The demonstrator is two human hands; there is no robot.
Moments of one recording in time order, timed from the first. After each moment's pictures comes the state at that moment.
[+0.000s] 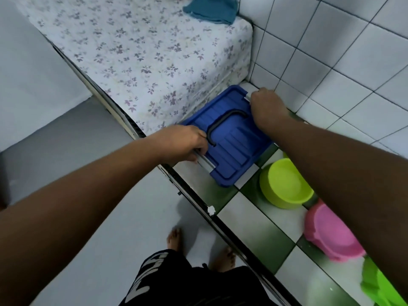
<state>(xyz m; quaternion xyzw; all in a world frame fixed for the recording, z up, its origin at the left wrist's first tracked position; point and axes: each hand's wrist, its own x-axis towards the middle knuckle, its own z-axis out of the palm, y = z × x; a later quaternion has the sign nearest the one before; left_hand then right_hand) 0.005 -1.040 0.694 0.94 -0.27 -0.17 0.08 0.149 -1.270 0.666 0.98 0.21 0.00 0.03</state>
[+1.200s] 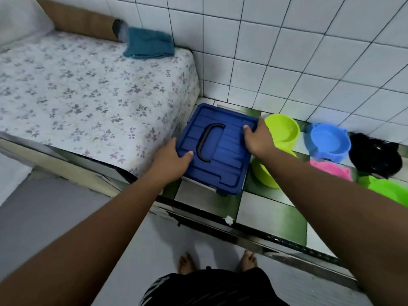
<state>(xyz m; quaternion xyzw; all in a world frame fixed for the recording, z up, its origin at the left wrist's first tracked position) 0.020 -1.020 0.678 0.91 -0.02 -0.16 0.38 0.058 -1.284 0.640 0.88 -0.23 0.03 -0.42</state>
